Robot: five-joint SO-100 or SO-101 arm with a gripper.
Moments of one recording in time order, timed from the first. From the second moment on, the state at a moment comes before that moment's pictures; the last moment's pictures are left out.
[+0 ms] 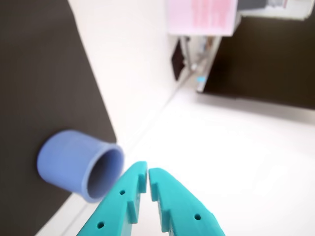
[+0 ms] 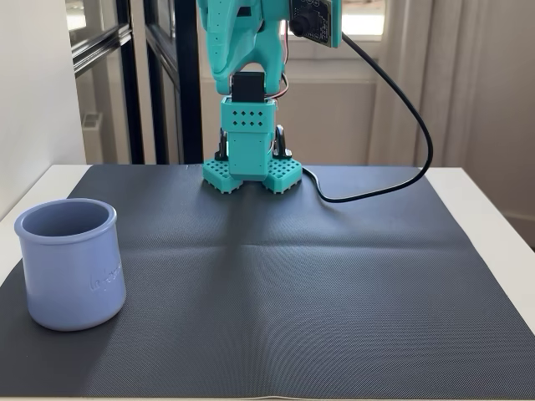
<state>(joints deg) 1.2 161.4 139.8 44.8 3.3</state>
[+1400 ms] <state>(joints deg) -1.9 194.2 180.3 42.6 0.2</state>
